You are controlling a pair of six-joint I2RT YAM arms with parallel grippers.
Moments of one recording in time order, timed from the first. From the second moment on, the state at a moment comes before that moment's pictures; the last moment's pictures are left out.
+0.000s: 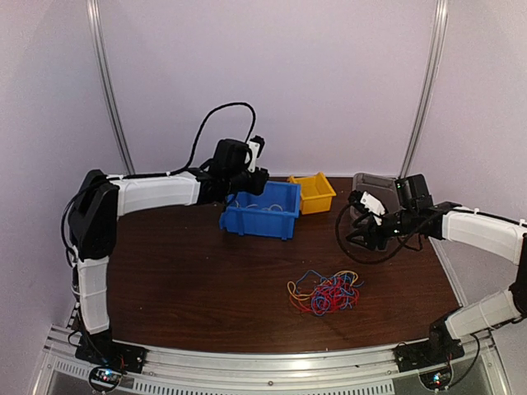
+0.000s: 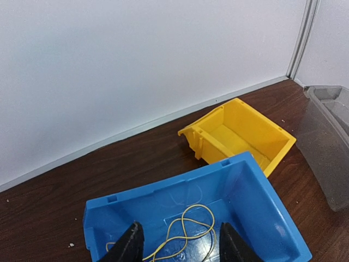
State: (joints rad) left arm -0.73 2.07 1.65 0.02 -0.22 -0.09; right arm 0.30 1.28 0.80 -0.27 -0.54 -0.52
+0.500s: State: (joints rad) left arm -0.75 1.70 1.30 0.06 -0.08 -0.07; right arm 0.30 1.28 0.80 -0.27 -0.53 -0.53
